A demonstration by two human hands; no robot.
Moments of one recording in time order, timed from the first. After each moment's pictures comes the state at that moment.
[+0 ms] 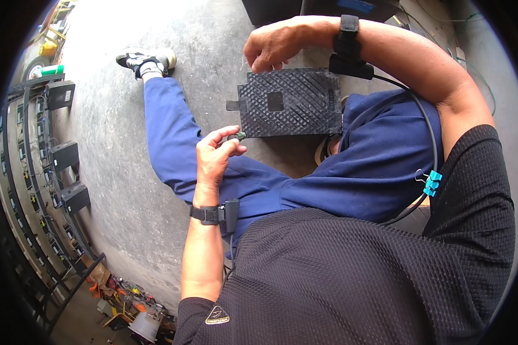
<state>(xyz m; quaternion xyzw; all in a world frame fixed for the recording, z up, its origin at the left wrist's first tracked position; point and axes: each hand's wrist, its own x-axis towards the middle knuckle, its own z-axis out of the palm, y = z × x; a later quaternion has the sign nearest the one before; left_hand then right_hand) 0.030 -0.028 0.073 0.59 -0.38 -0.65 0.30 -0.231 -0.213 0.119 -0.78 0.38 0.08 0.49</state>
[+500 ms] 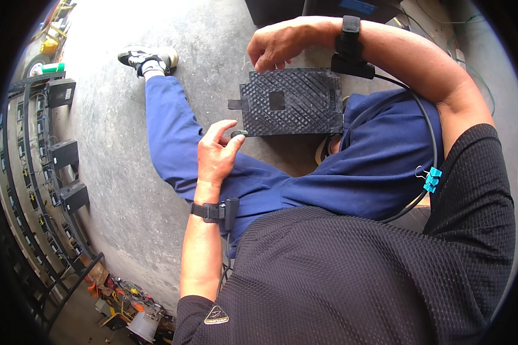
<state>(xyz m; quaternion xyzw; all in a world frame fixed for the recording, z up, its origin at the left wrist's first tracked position) 0.029 -0.029 0.073 0.60 -0.60 -0.47 0.26 -0.230 -0.212 0.116 -0.78 0.38 0.08 0.48</state>
